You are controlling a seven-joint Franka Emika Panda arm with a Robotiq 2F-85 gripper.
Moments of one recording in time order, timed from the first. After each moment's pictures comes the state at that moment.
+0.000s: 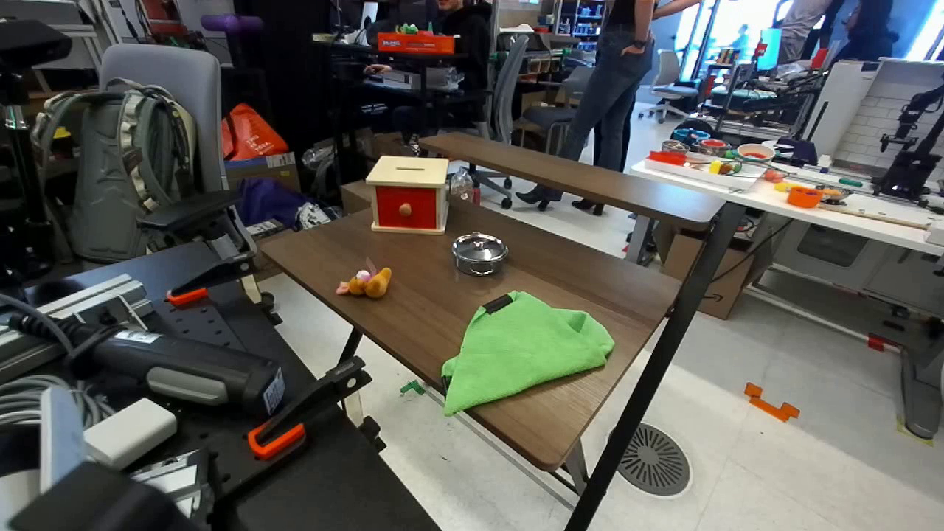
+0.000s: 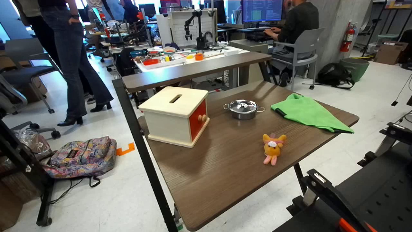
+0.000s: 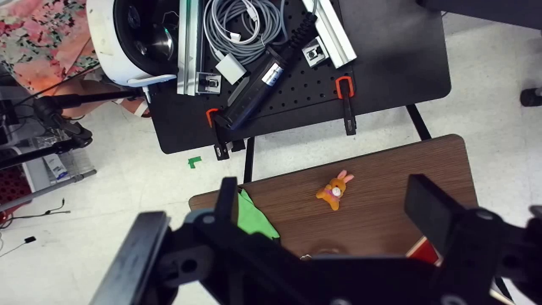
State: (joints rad) arm 0.01 -0.55 0.36 -2.18 0.01 1.45 0.52
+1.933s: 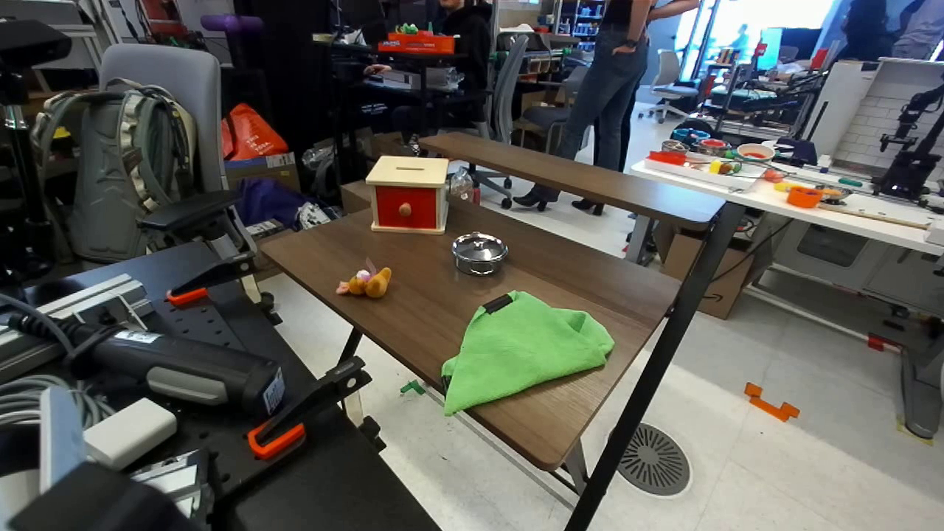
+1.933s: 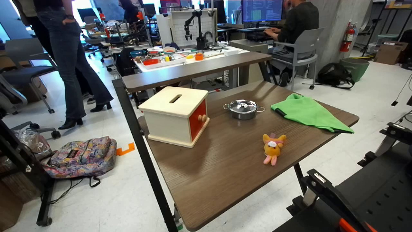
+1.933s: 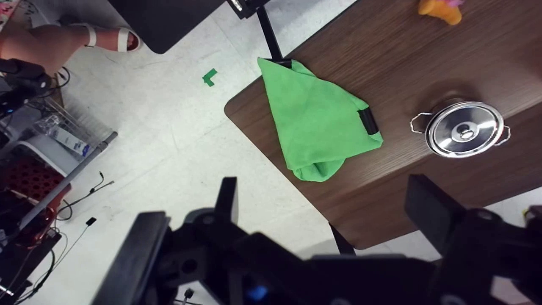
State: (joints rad) arm -0.18 -0.36 0.17 -2.55 -0.34 2.32 0.77
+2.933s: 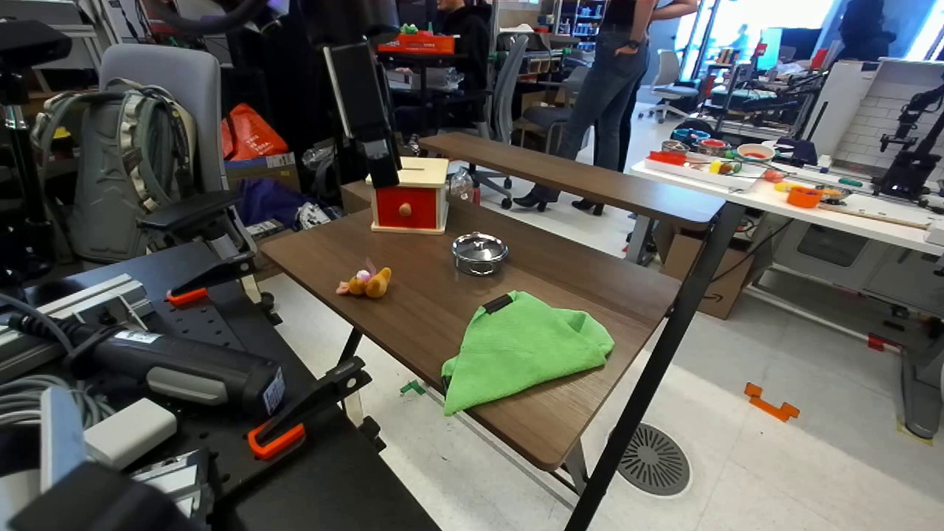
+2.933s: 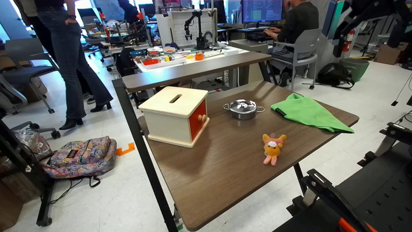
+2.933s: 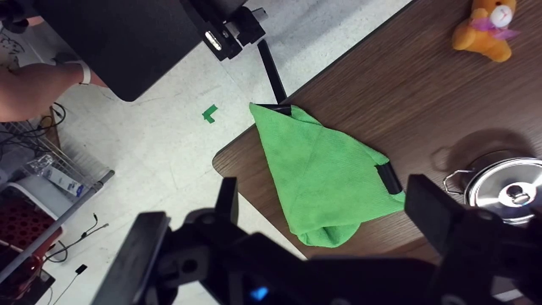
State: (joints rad) arm -0.17 -0.09 0.12 -2.58 -0.46 2.51 0.91
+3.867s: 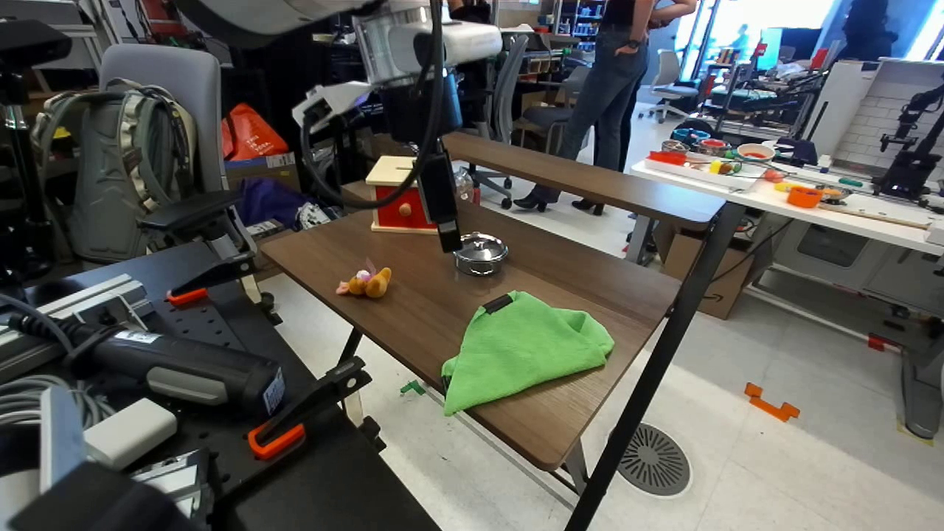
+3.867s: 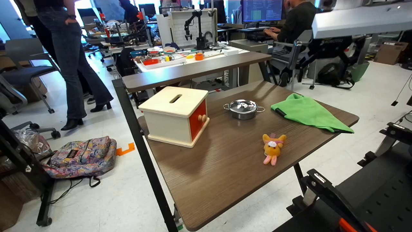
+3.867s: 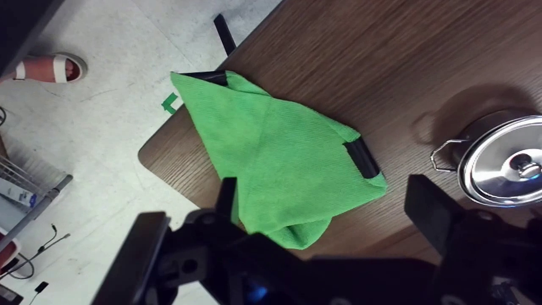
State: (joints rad) arm -0.05 0.28 -0.05 -2.39 -0.57 2.76 1.06
